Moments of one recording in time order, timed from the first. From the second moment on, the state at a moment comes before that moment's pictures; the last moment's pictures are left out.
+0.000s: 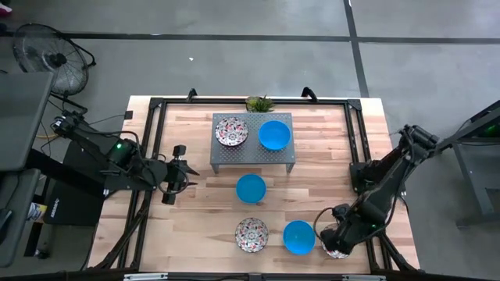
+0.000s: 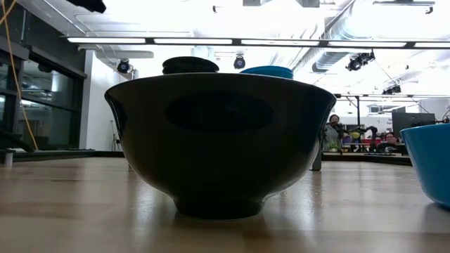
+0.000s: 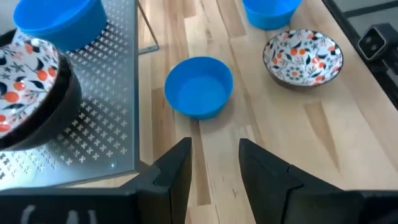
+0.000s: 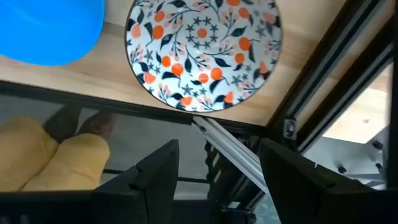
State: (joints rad) left arm -0.49 0.87 0.94 -0.78 -0.38 -0.13; right arm 0.85 1.48 1.20 -1.04 -0.35 2.22
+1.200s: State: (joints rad) left arm -0.49 0.87 0.94 -0.78 -0.34 -0.08; right arm 0.91 1.55 1.20 -1.17 -0.30 2.25
